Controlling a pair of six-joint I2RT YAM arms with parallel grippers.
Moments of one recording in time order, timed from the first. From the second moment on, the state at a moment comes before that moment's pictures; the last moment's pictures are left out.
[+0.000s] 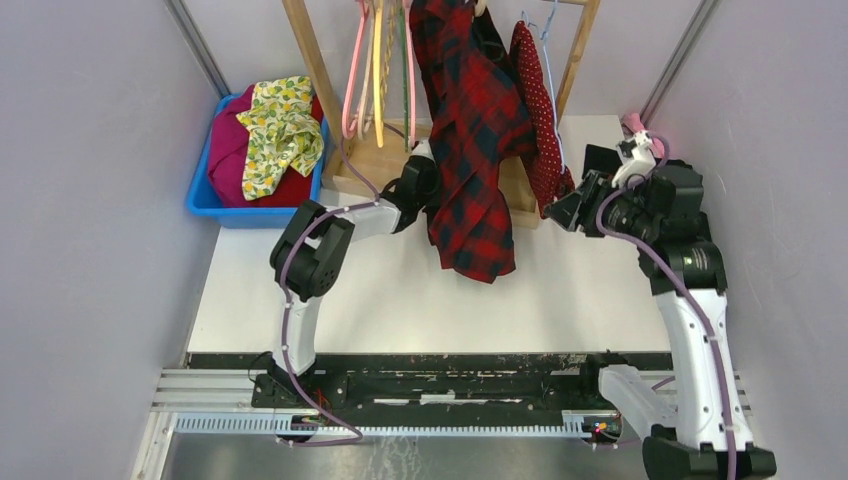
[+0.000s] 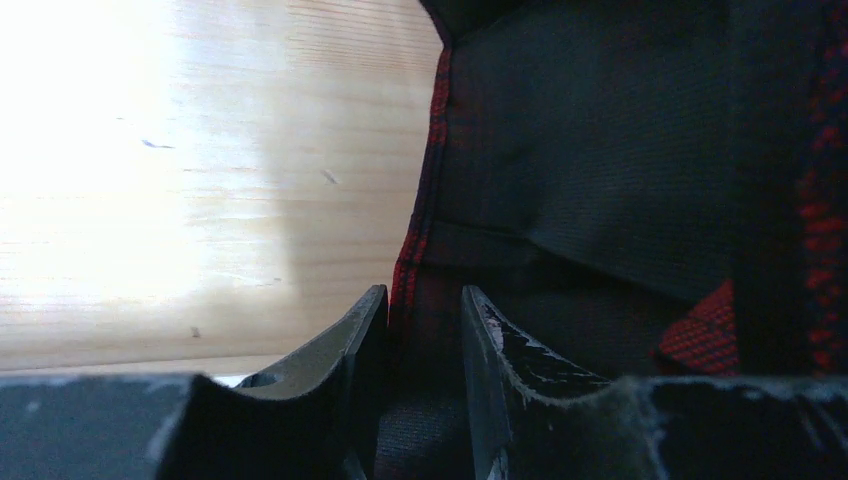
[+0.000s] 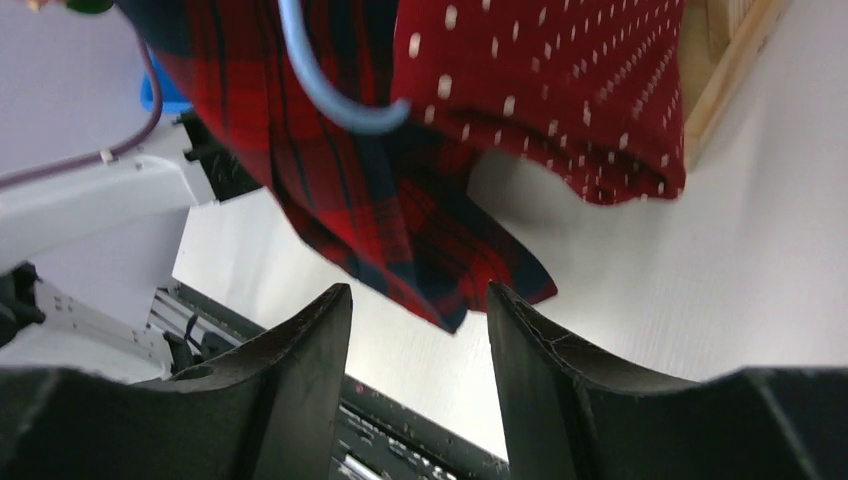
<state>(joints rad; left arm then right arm) -0.58 2.10 1.35 0.26 -0.12 -0.40 0.01 0.88 1.17 -0.74 -0.54 0.38</state>
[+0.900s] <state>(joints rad) -0.68 2.03 1.32 0.20 -0.12 -0.41 0.01 0.92 1.12 -0.67 -0.36 0.38</state>
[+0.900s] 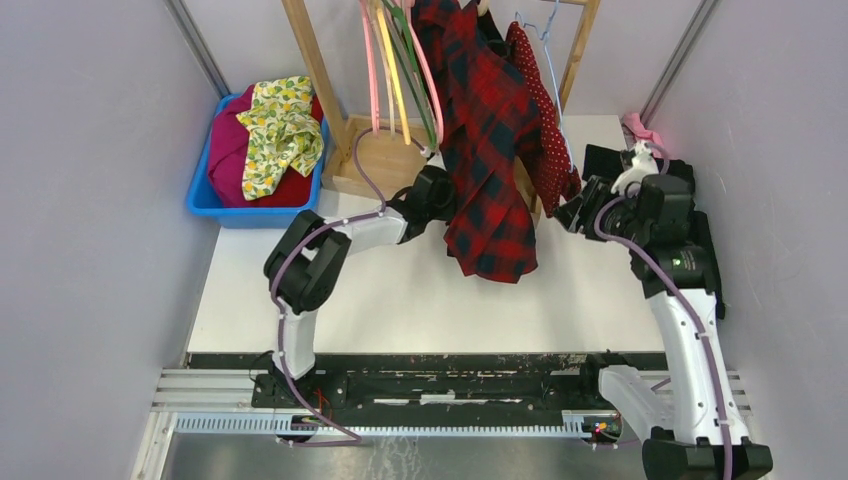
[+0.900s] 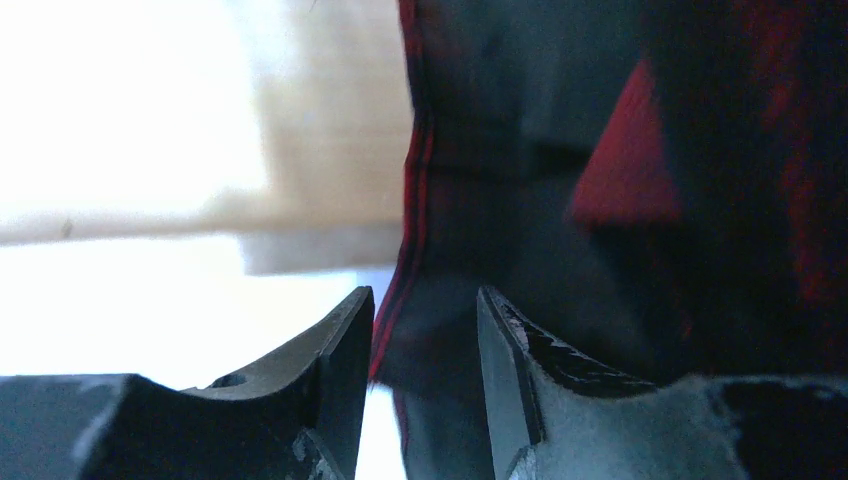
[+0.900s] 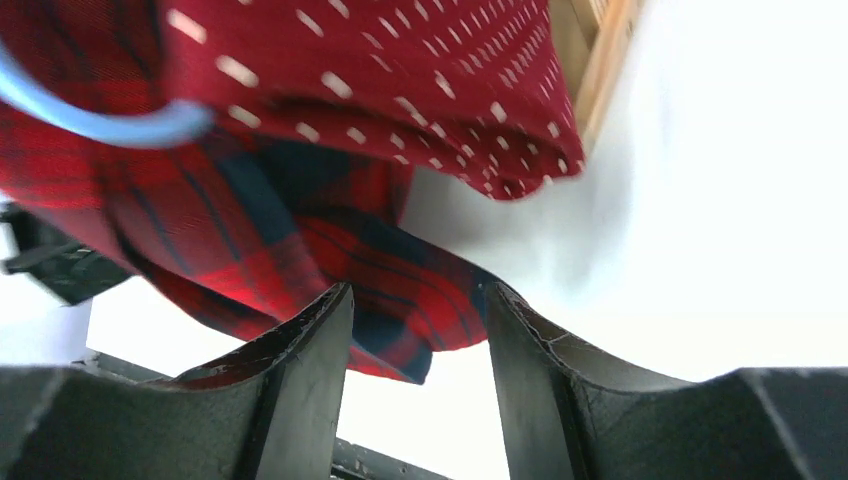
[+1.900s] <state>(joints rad) -0.33 1.97 1.39 -0.07 -0.10 -0.35 0.02 1.61 0.91 0.00 -0.18 0.57</state>
